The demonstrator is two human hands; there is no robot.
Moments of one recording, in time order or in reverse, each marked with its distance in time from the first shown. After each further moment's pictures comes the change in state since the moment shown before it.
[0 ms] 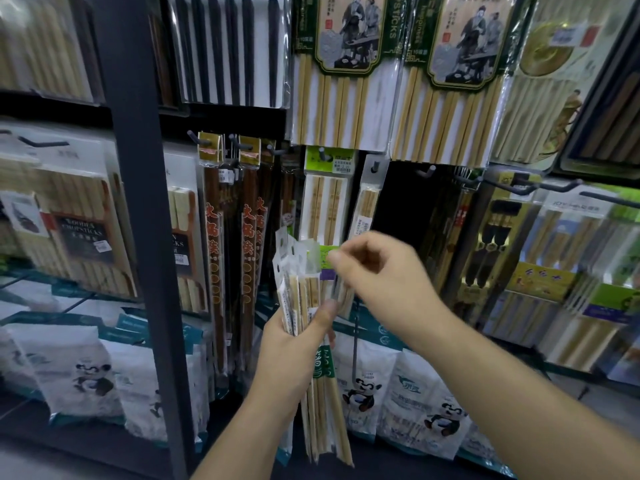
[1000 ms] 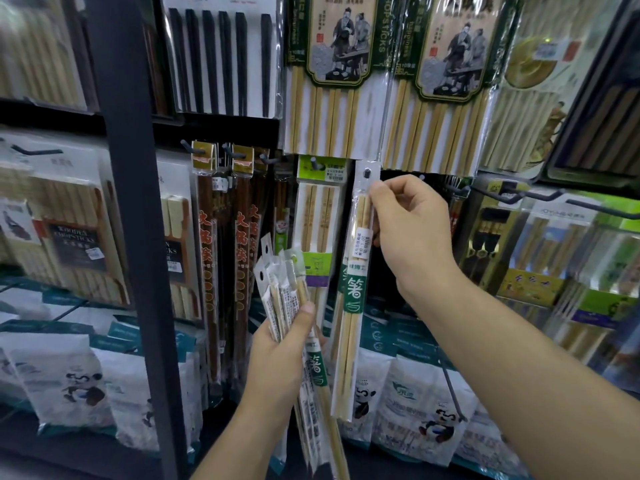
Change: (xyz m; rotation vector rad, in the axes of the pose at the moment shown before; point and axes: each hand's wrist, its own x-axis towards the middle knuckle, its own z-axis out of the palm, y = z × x) left_hand 0.004 -0.013 0.000 -0.106 0.138 -0.129; right_hand 0.044 -0.031 -0.021 0.138 0.379 -0.059
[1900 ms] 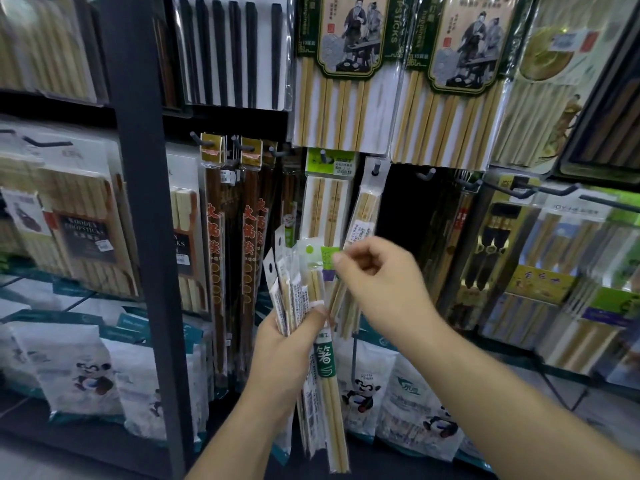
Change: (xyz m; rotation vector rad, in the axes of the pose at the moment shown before) left_hand 0.000 0.005 -0.006 0.066 -0.123 0.112; right_hand -0.051 0.041 0.005 -0.257 -0.253 0.089
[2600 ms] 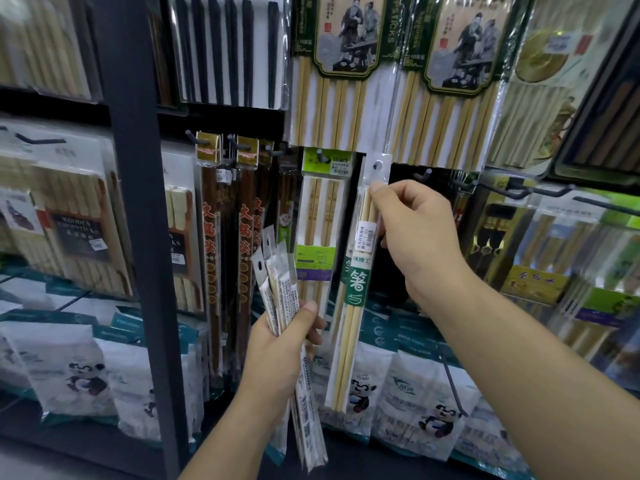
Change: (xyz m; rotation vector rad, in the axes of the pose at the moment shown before) left_hand -0.001 0.005 0.001 -0.054 0.047 -0.051; right_hand 0.038 -0.039 -0.030 0.196 0.188 -0.029
